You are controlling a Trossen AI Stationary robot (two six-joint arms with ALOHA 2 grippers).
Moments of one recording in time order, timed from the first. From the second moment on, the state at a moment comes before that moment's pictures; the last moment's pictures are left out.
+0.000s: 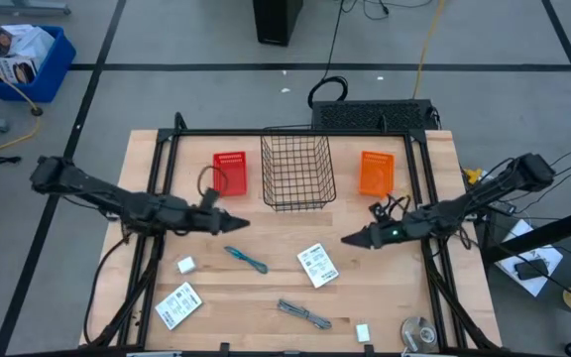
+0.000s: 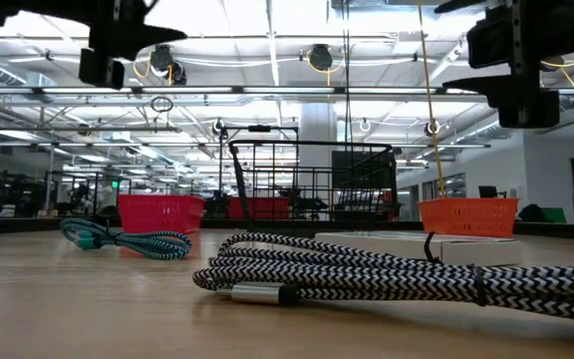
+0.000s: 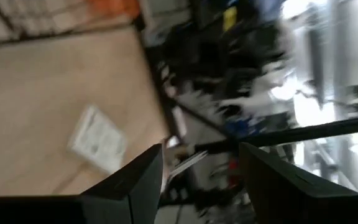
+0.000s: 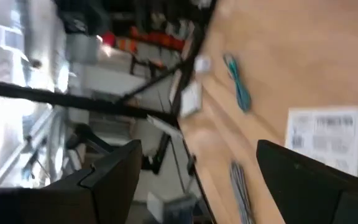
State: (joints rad) left arm -0.28 0.97 0.52 0.27 -0.24 -1.36; right arm 0.41 0.90 0.34 0.32 0.27 1.40
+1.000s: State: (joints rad) left arm -0.29 1.84 1.08 0.17 0.13 -1.07; right arm 0.41 1.31 0.41 0.11 -0.05 1.58
